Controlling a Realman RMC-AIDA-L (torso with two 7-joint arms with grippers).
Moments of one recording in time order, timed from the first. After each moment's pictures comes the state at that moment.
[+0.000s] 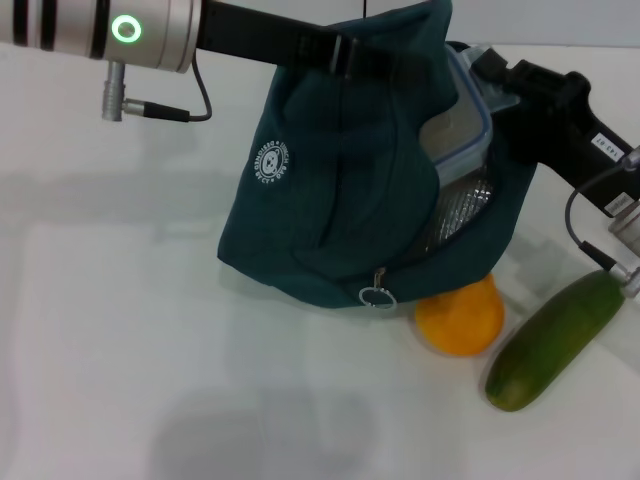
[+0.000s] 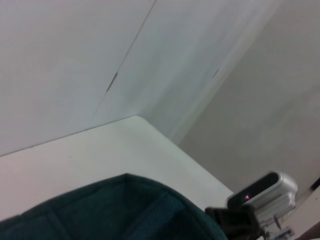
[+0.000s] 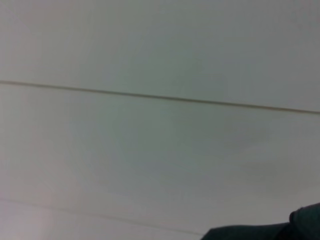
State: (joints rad) left arm -0.65 -2.09 1.06 1.26 1.90 1.56 -2.45; right arm 0.69 2.03 -0.21 0.17 -1.73 -1.50 1.79
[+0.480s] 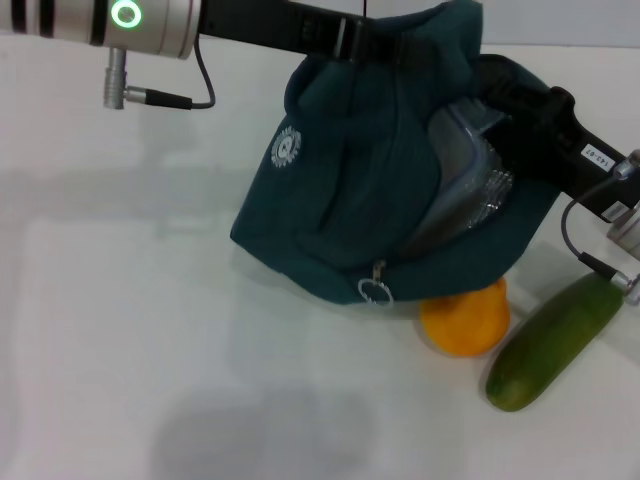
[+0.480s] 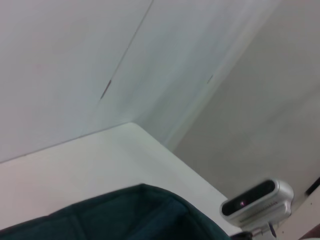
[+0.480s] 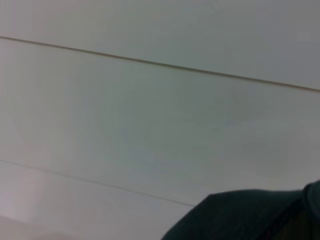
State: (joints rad) left arm -0.67 -2.08 1.05 1.26 1.88 1.57 -2.45; right arm 0.70 2.03 -0.21 0.11 -1.82 -1.51 1.78
